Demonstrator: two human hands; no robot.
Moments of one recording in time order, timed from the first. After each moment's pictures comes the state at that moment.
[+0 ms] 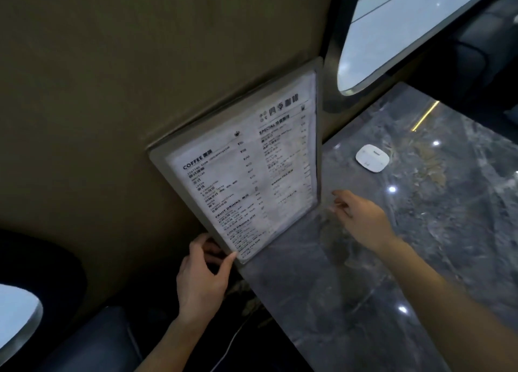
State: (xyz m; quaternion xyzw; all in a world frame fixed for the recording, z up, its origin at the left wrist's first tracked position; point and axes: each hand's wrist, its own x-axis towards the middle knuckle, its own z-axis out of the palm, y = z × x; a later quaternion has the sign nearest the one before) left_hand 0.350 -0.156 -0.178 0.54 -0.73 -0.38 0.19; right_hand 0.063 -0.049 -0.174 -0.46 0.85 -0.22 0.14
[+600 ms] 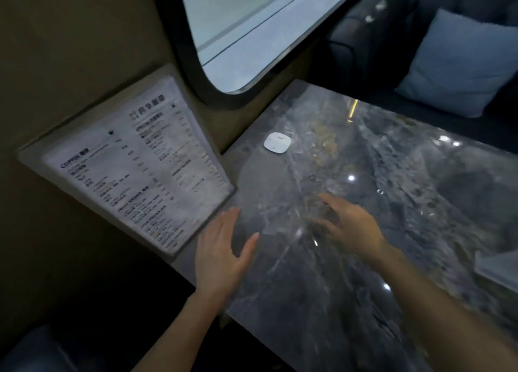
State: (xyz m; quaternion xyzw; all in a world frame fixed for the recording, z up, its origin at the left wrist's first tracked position) left_hand 0.250 -0.042 -0.143 0.30 -0.89 -0.29 0.19; right_hand 0.057 0.124 -0.152 -0.39 0.88 -0.25 0.08
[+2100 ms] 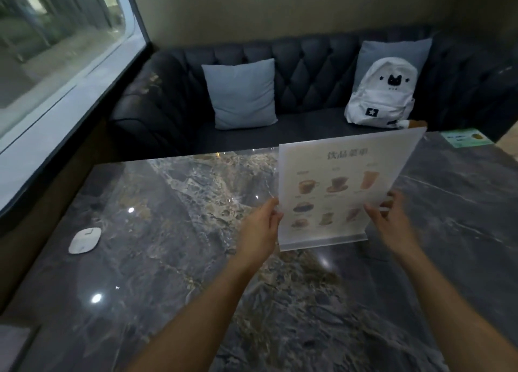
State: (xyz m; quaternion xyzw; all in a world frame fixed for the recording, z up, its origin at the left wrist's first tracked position) left_hand 0.006 0.272 -0.107 -0.08 -0.91 -0.41 0.03; right_hand 0.005 0.526 -0.125 0.15 0.83 -0.53 -0.10
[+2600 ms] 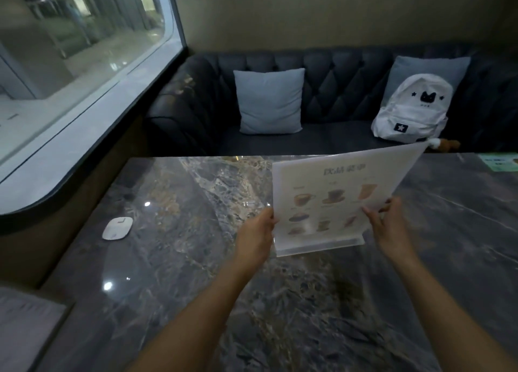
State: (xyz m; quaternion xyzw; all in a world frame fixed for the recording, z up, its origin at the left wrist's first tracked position) left_hand 0.013 0.216 -0.099 -0.05 -0.91 -0.40 0.07; right_hand -0.016 0.468 -0.113 0.10 0.84 -0.52 -0.12
